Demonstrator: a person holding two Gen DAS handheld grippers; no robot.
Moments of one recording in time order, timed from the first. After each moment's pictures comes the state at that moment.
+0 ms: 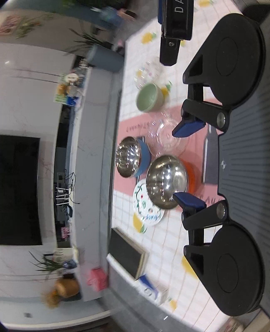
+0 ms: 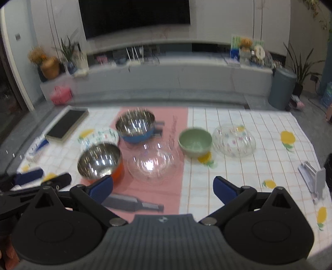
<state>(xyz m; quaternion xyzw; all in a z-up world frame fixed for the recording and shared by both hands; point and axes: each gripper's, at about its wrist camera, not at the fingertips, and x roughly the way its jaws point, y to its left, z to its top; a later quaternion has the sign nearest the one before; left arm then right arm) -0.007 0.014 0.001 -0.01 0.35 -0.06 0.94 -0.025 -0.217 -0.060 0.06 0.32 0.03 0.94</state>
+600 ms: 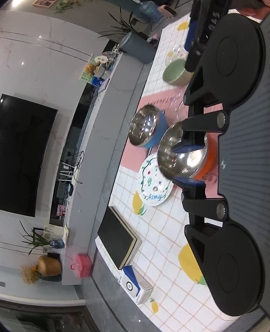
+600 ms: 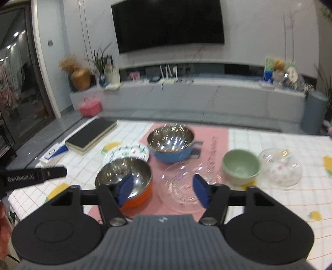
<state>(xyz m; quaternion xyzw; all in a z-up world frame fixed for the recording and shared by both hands) 0.034 0.089 -0.033 -0.10 0.32 -0.02 0.94 0.045 -0.165 -0.122 0.04 0.31 0.11 0.94</state>
